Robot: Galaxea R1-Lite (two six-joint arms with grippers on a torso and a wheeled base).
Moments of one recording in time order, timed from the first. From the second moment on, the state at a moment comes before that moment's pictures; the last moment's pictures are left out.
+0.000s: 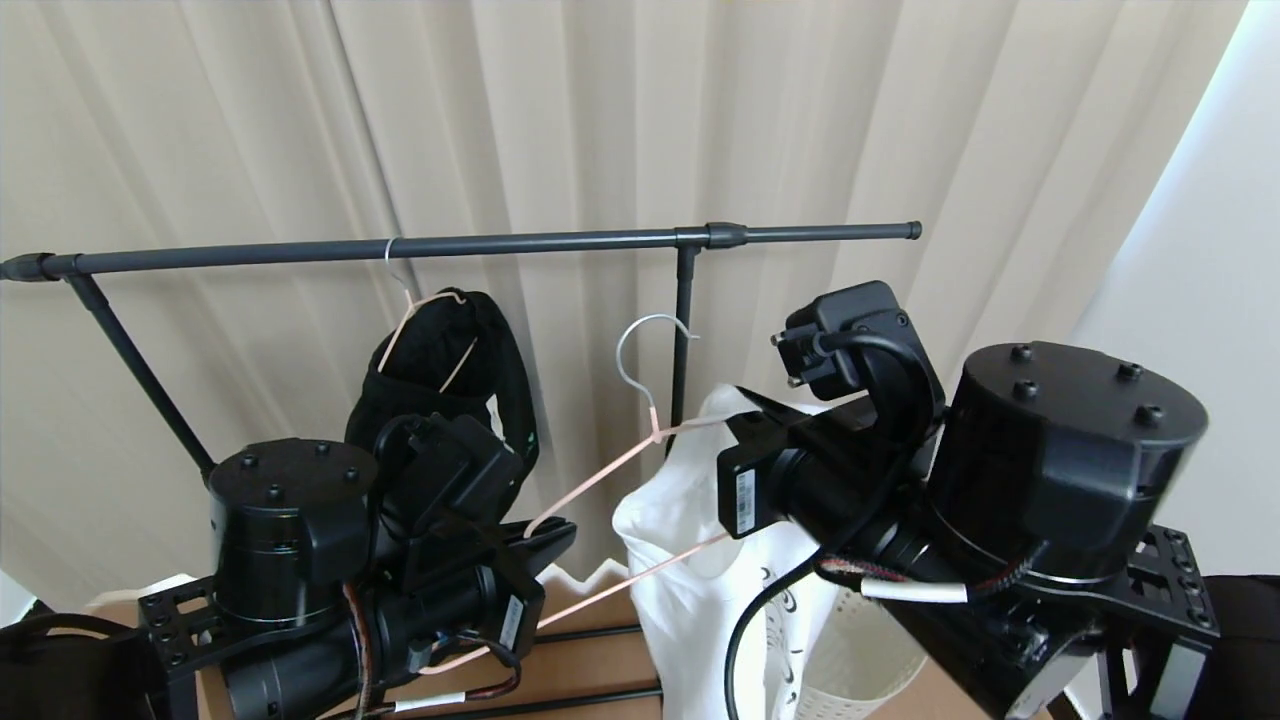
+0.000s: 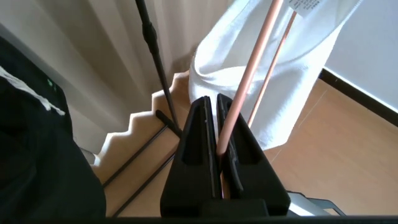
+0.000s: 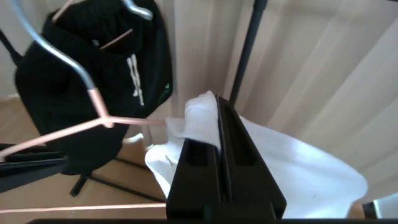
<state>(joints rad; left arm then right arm) -0.67 1.62 -0.46 -0.79 -0.02 0.10 0.98 1.72 -0.80 -0.84 -0.56 0.02</state>
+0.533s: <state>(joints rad) -0.67 1.61 -0.44 -0.84 -0.02 0.09 1.02 1.77 -0.80 -0.93 -0.59 0.04</state>
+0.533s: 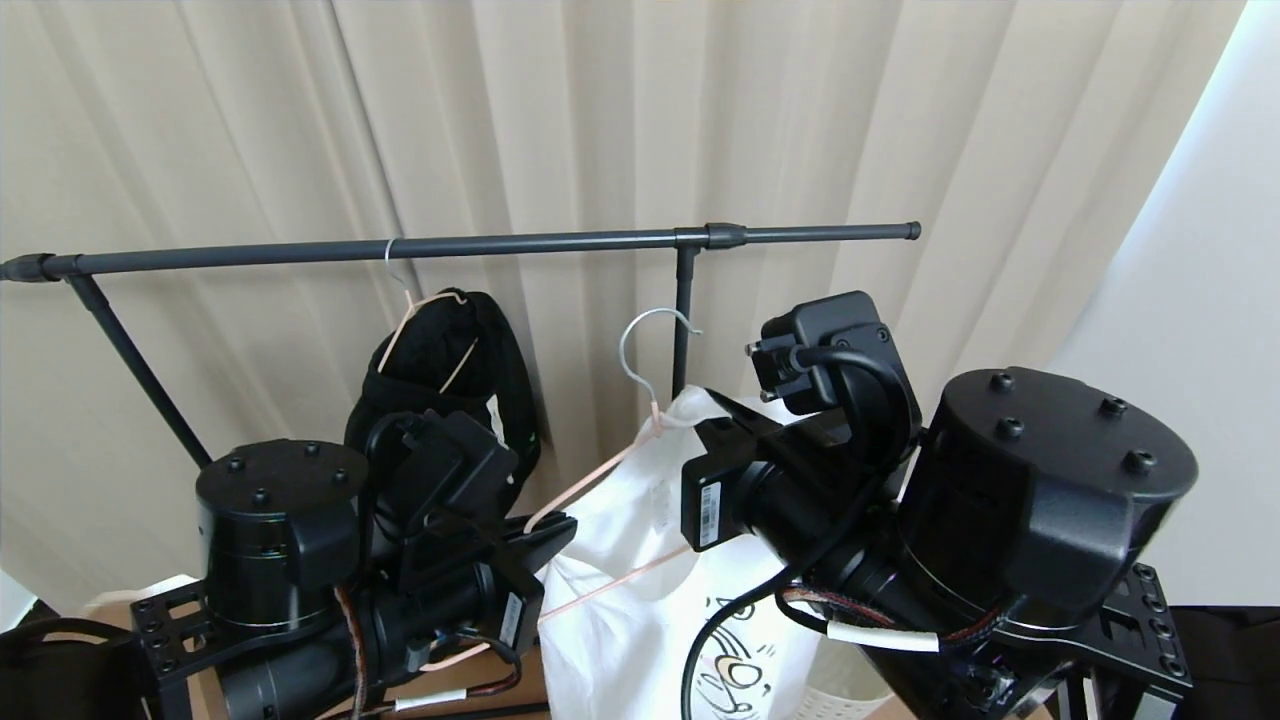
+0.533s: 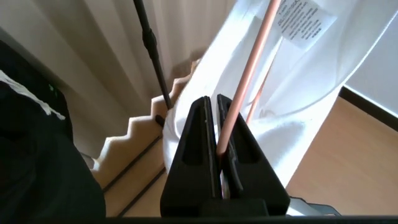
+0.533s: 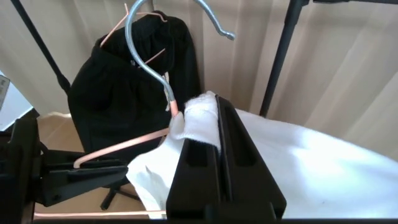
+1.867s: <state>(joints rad) -0.63 1.53 -0.42 -0.84 -0.02 0.05 0.93 1.74 -0.81 -0.93 -0.60 0.03</state>
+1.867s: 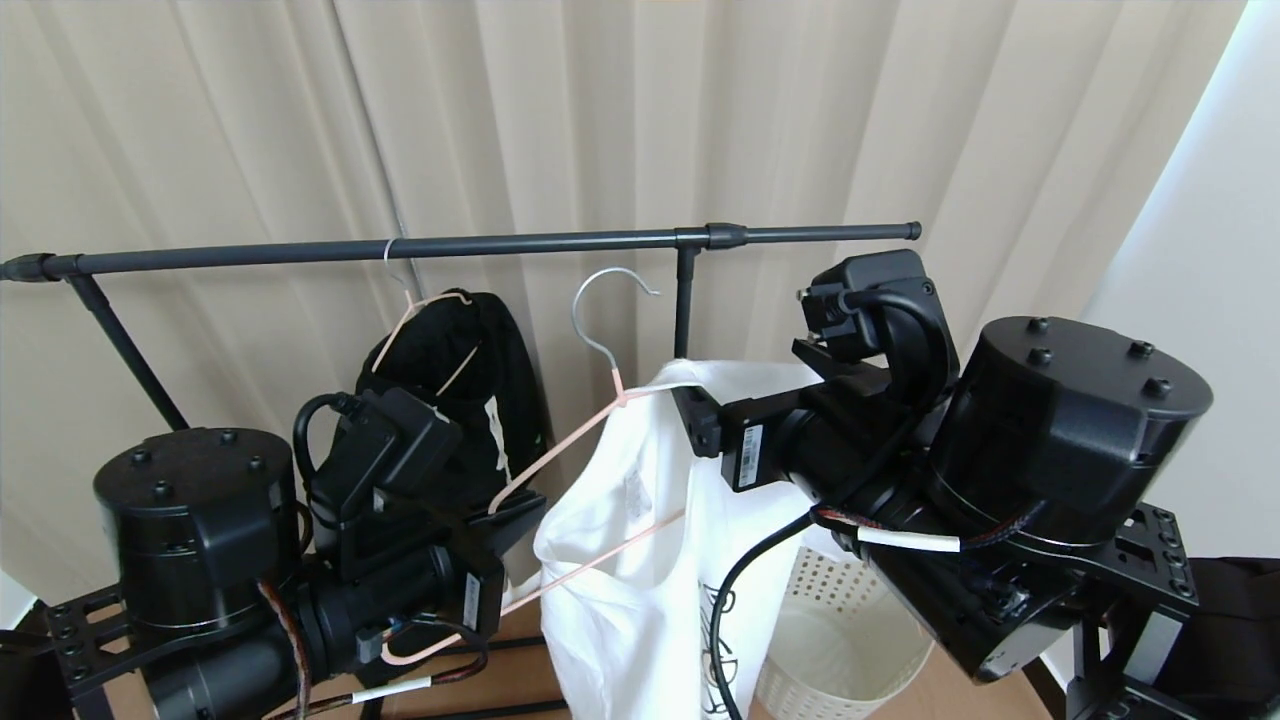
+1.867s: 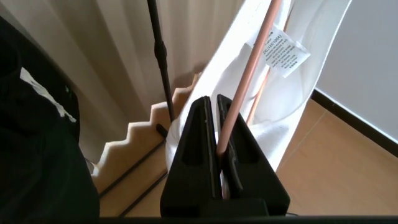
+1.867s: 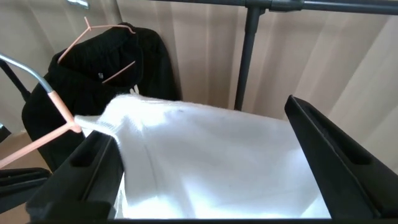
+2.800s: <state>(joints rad) -0.61 1.54 -0.43 -0.92 -0.01 0.03 0.96 1.70 -0.67 -0.94 -0.47 -0.06</state>
